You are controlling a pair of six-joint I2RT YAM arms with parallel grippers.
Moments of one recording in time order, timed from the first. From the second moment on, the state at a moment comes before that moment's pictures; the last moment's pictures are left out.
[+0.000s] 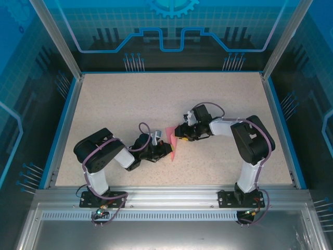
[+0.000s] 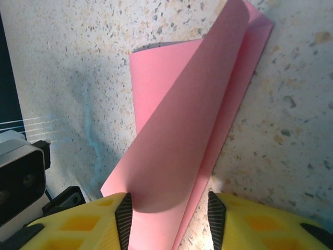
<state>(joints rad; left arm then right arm) -0.67 1.82 0.40 0.95 0.39 -1.19 0.44 1.86 0.96 -0.13 -0.65 0.61</state>
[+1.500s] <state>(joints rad) -0.52 1.83 0.58 0.70 0.48 -1.10 0.45 1.90 1.04 -0.26 -0.62 0.61</state>
